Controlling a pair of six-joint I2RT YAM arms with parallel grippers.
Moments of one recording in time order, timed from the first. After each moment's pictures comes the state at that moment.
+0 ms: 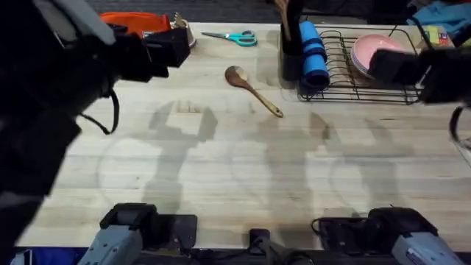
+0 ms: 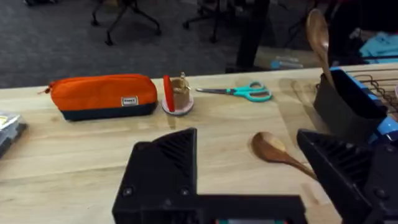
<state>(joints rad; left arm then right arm) -0.01 0.78 0.81 -0.35 0.16 -0.02 0.00 0.71 0.92 -0.66 -0.06 0.02</state>
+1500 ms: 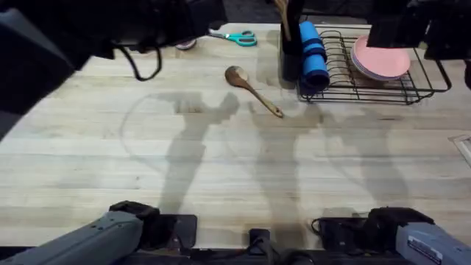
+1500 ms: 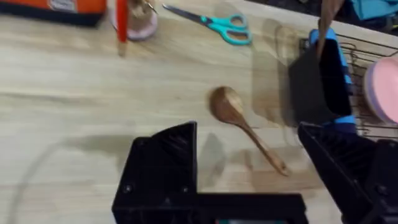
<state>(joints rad) -0.20 1.24 1.20 -0.63 0.10 -0.44 0.00 1.04 1.26 -0.88 -0.06 0.02</state>
